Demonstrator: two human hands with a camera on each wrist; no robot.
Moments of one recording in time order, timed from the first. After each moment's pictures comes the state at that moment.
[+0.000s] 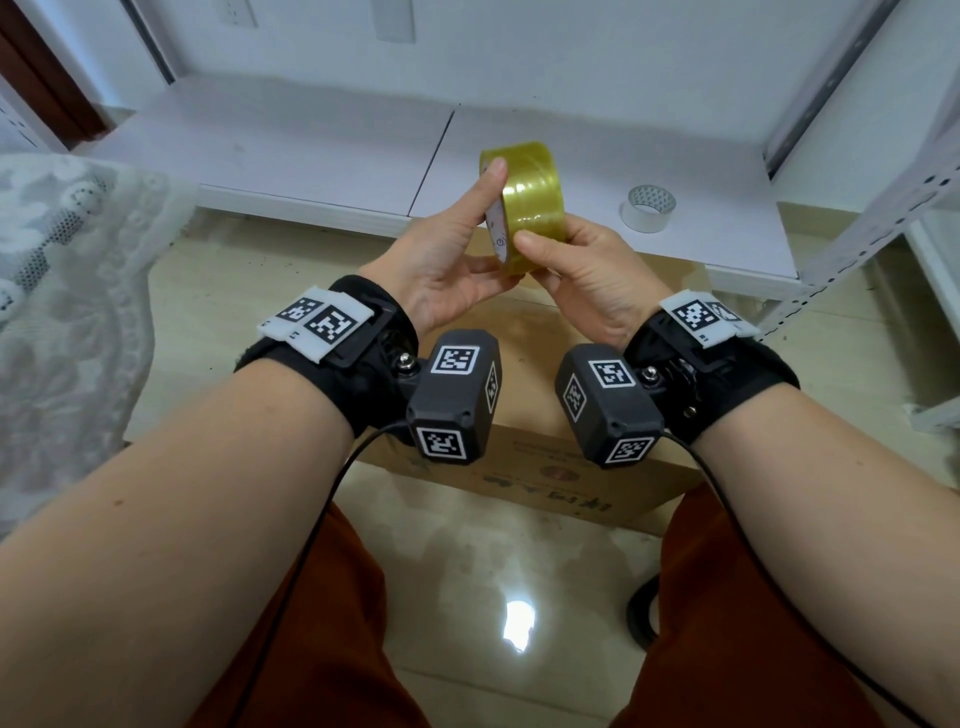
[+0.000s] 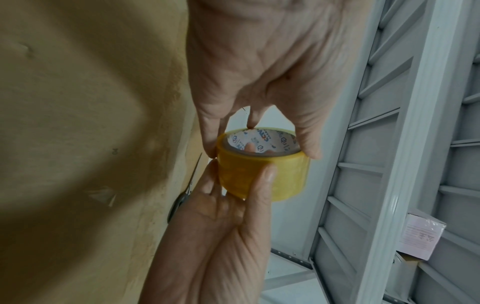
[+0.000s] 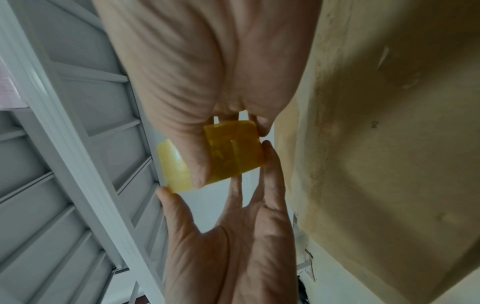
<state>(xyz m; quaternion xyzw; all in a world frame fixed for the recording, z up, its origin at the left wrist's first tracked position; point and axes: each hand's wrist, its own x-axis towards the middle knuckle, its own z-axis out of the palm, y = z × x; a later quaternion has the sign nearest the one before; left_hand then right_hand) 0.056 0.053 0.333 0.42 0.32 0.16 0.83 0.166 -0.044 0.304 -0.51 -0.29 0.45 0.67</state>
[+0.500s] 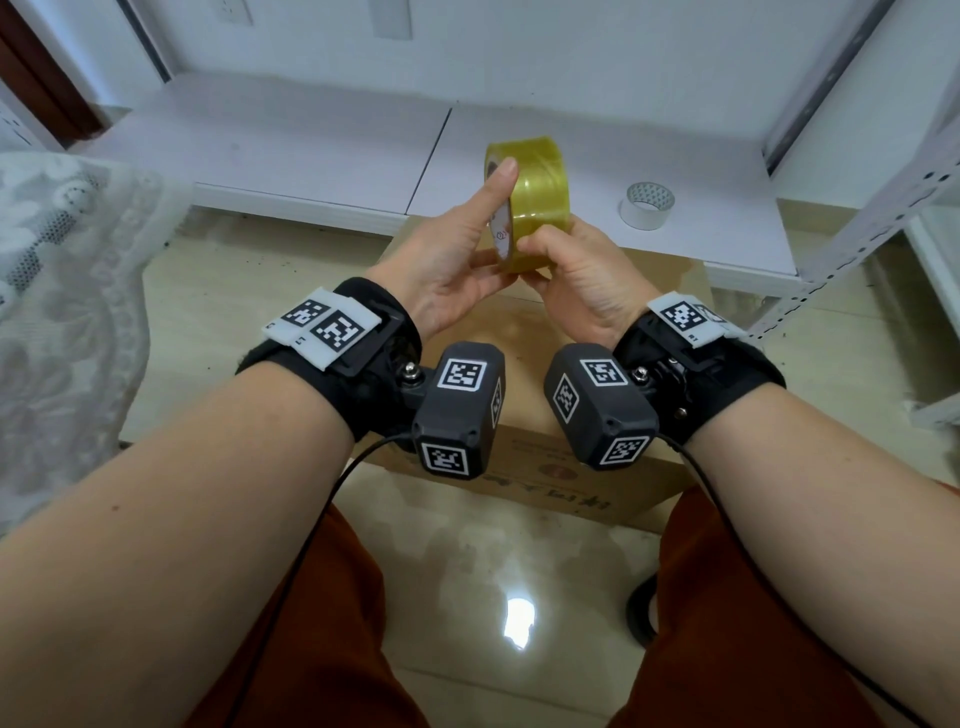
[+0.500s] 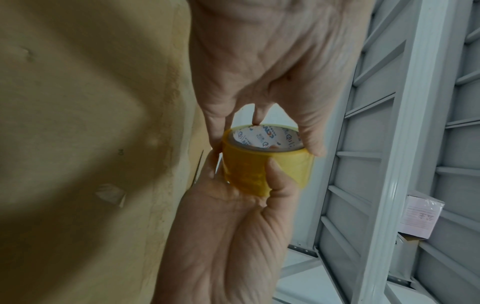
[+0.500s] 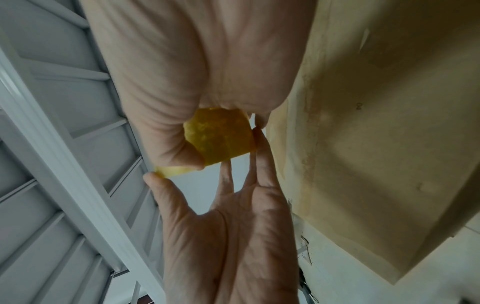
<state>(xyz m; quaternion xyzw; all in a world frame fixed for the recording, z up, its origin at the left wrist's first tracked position) 0.059 0.044 0.333 0.45 0.29 0.17 0.83 0.157 -0.041 0.307 -0.52 -0.26 0.45 0.68</state>
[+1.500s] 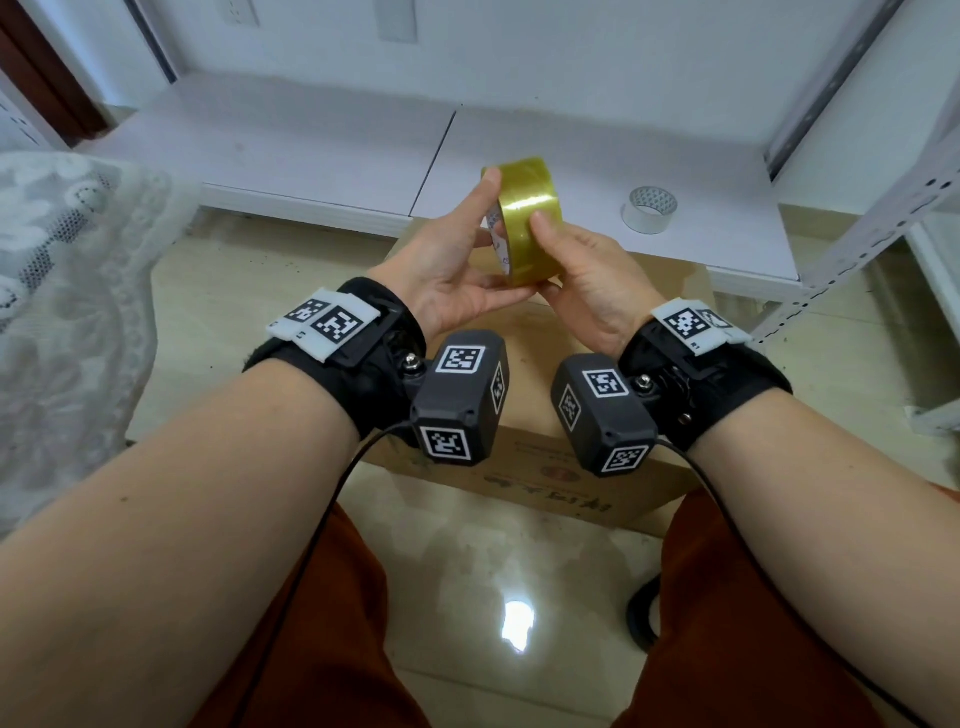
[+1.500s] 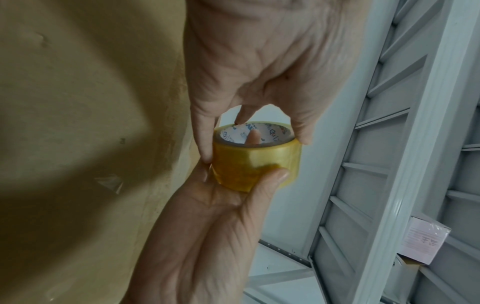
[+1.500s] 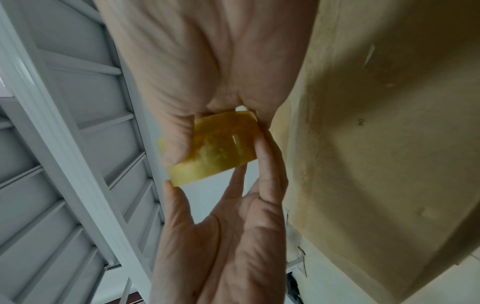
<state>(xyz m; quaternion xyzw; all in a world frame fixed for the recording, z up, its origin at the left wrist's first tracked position) 0.060 0.056 0.327 0.39 0.34 0.12 0.85 0.161 -0.047 0.305 -0.54 -0.25 0.45 0.66</state>
